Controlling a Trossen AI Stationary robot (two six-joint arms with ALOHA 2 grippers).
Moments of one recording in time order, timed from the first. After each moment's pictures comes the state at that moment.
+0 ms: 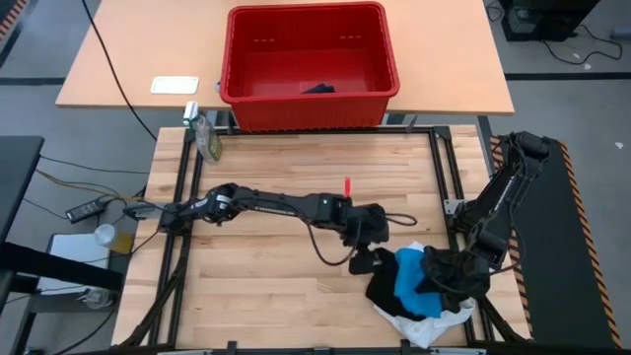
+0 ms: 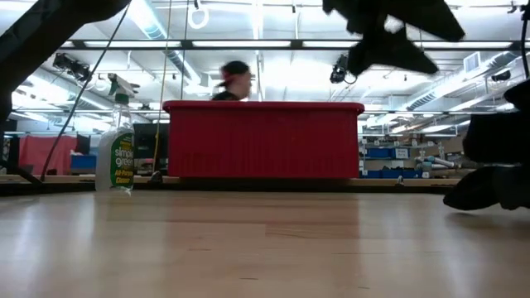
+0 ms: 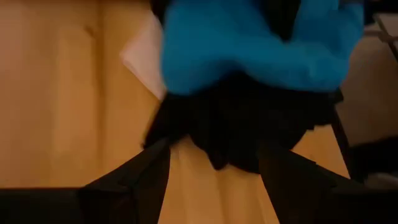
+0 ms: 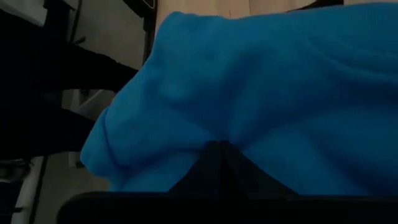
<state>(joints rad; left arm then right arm) -0.13 2.36 2.32 -0.75 0.16 -0.11 1.05 1.04 0.59 -0.42 0.31 1.12</state>
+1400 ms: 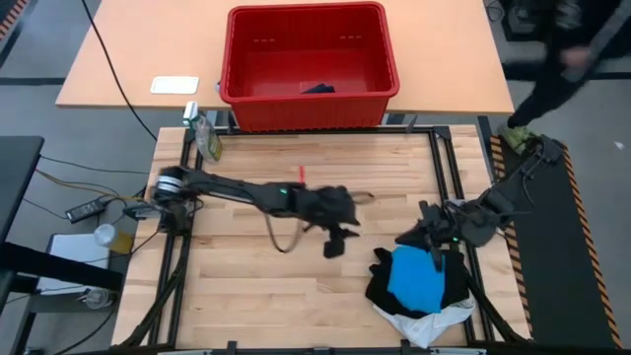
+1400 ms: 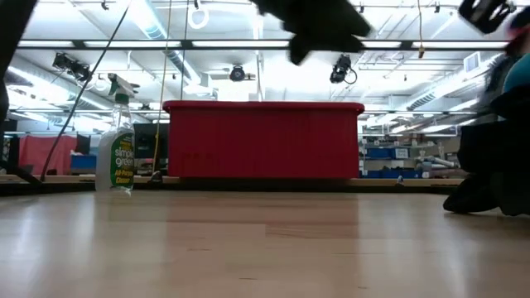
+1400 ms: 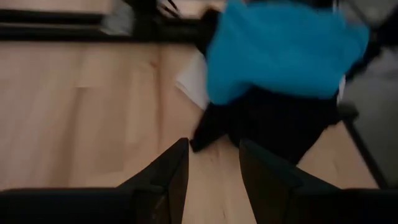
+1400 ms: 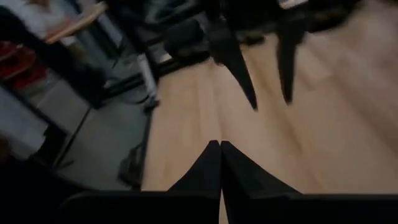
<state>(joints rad) -0.09 1.90 1.60 -0.27 0.05 -0.08 0.72 0.77 0.70 -0.37 0.56 0.71</state>
